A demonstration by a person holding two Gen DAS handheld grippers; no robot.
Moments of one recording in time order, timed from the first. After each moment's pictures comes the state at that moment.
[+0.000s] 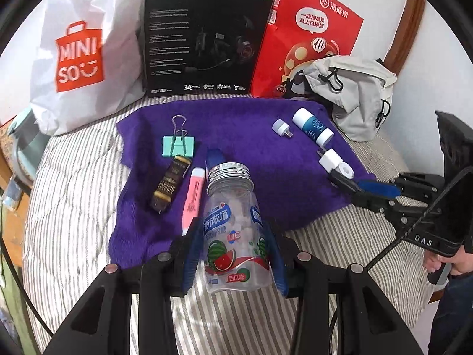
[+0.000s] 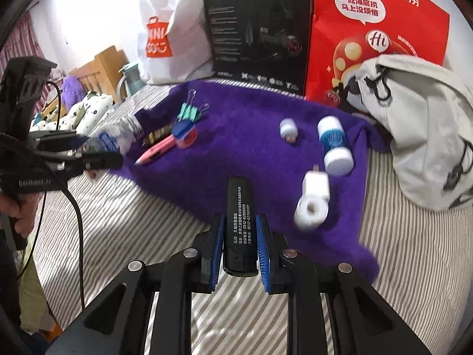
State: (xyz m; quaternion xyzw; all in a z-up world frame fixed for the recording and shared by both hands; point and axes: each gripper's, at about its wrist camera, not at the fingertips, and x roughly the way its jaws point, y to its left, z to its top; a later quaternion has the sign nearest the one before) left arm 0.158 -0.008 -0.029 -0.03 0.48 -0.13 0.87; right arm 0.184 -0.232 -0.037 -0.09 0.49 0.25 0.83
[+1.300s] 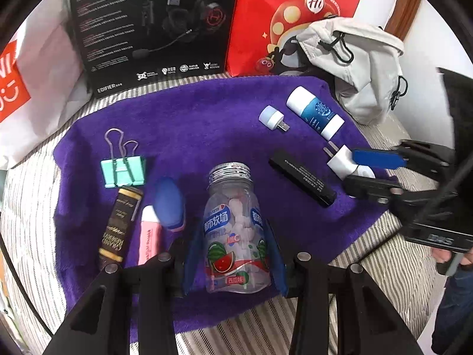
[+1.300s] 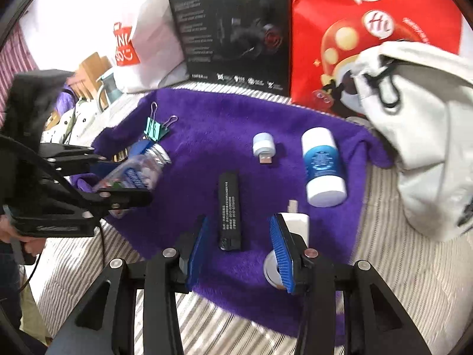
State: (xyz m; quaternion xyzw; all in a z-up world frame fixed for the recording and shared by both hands) left arm 0.231 -0.058 -0.072 0.02 0.53 -0.17 0.83; right arm 0.240 -0.241 -0.058 -0.07 0.50 0.24 0.83
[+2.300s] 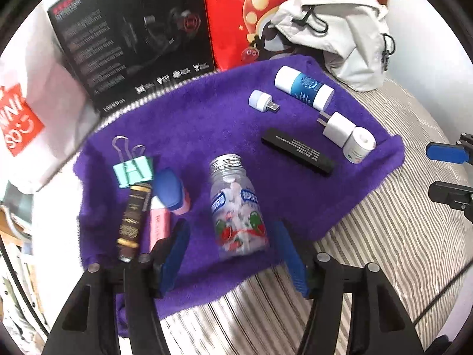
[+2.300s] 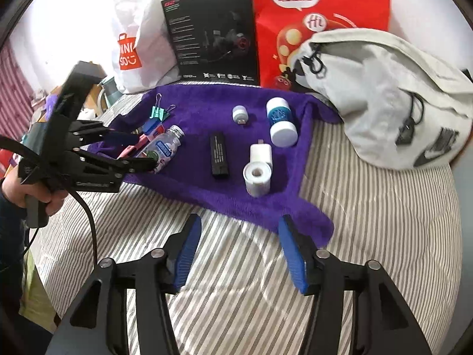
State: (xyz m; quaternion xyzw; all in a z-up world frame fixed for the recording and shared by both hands) left arm 0.193 -0.073 -0.052 0.12 0.52 -0.15 0.83; right arm 0.153 -0.288 -0.028 -0.05 0.50 0.19 0.84
